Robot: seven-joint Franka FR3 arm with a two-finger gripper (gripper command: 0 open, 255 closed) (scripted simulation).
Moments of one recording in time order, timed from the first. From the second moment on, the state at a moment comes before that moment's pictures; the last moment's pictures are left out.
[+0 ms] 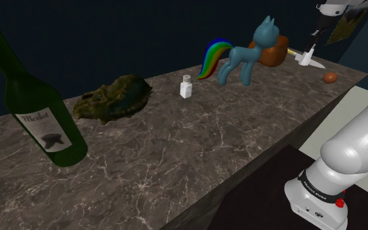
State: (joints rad) arm -0.40 0.08 -0.58 -1.63 0.00 1.82 -0.90
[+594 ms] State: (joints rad) arm -0.40 0.07 -0.58 -1.76 0.00 1.94 -0.89
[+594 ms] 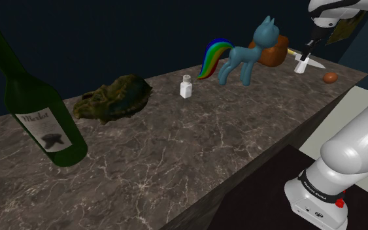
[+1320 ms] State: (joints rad) arm -0.40 0.07 -0.58 -1.77 0.00 1.95 -0.89
